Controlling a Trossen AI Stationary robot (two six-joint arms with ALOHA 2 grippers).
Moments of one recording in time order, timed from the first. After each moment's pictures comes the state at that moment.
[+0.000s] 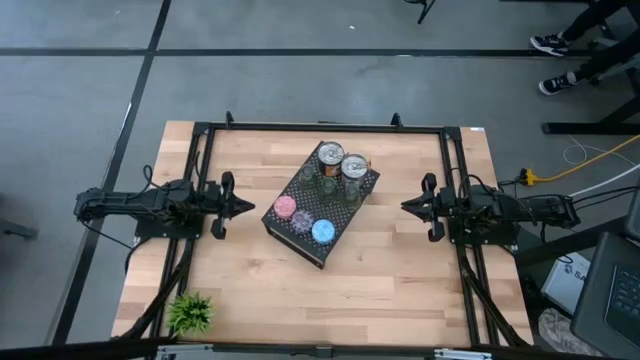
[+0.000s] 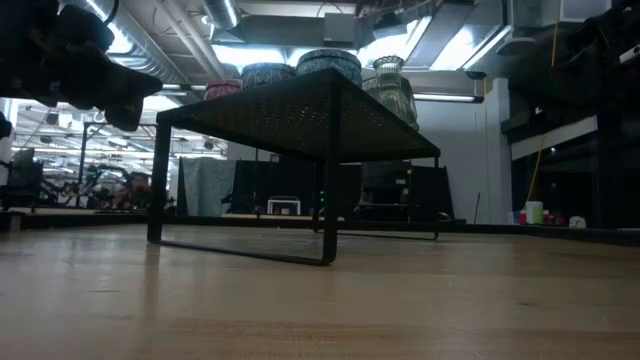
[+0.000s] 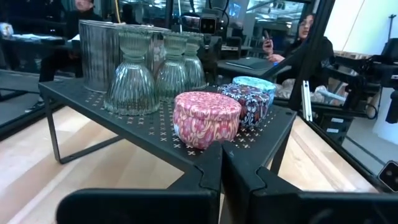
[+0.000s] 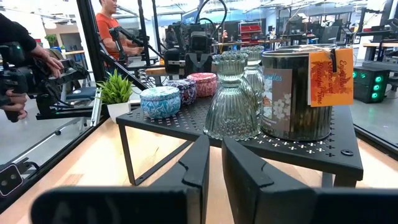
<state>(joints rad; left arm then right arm) 0.02 0.04 0.01 0.01 0.00 -0.15 0.07 0.00 0.01 0.02 0.05 0.09</state>
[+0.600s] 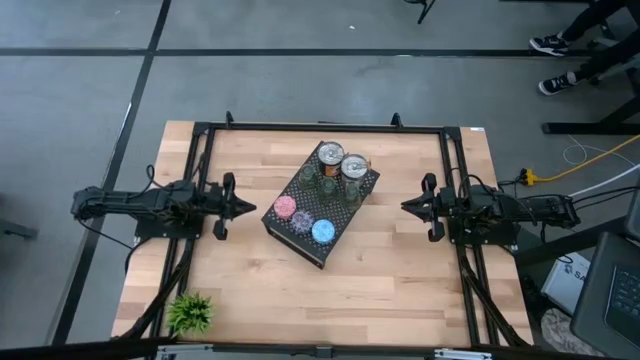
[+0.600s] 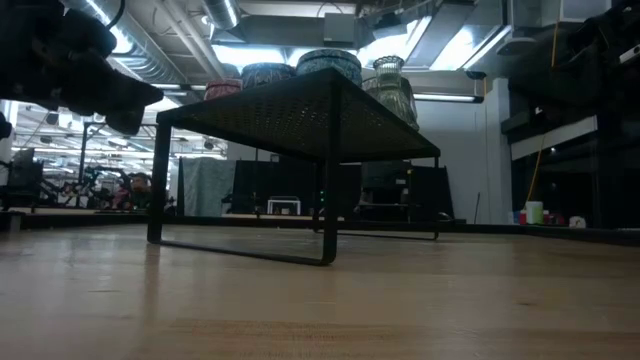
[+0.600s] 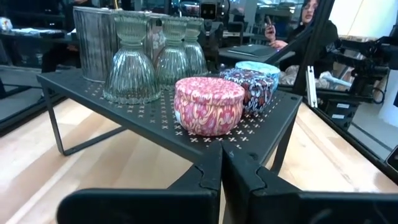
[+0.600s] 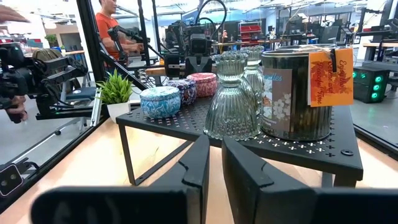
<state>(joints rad) 0.02 0.08 0.01 0.01 0.00 -0.11 0.07 0.00 0.01 0.02 0.05 0.09</state>
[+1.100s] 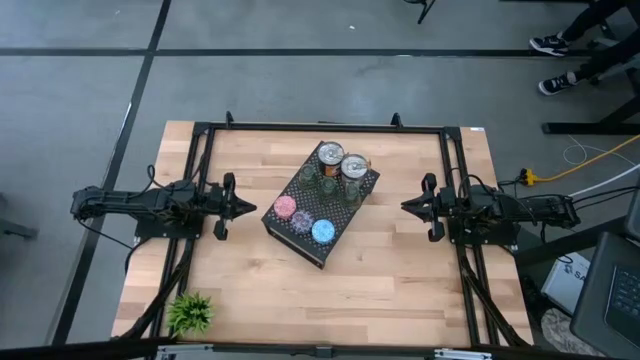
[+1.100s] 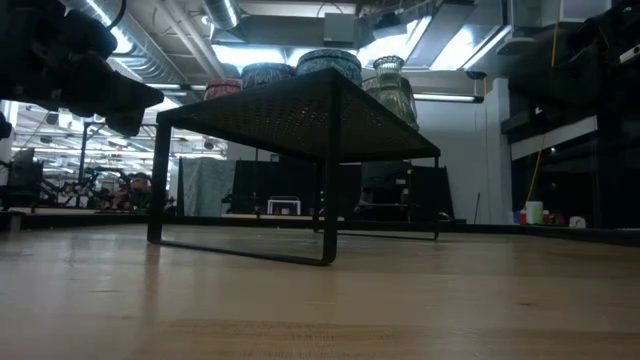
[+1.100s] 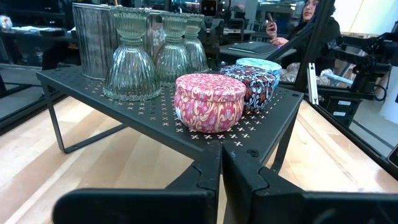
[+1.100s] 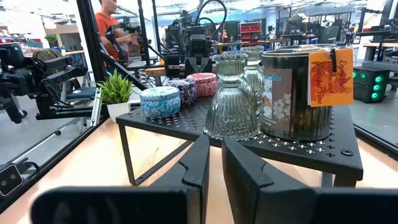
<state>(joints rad) 0.02 0.09 0.01 0.00 -0.01 -0.11 0.07 0.00 0.01 0.02 0.05 0.09</state>
